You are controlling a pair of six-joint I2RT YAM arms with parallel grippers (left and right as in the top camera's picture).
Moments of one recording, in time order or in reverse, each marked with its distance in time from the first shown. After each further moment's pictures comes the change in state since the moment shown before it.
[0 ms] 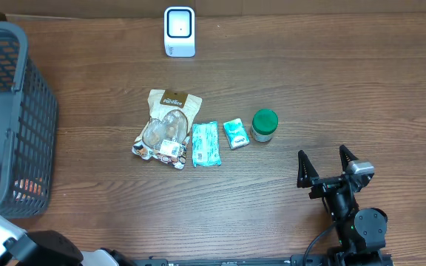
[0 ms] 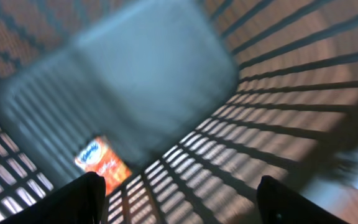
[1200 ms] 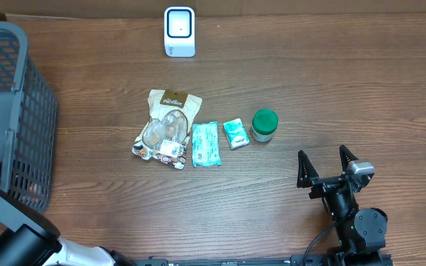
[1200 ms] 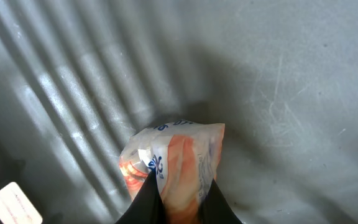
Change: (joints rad) left arm 0.023 0.200 -0.539 0.355 -0.264 -0.114; right arm 0.000 0.000 0.000 0.000 0.000 0.000
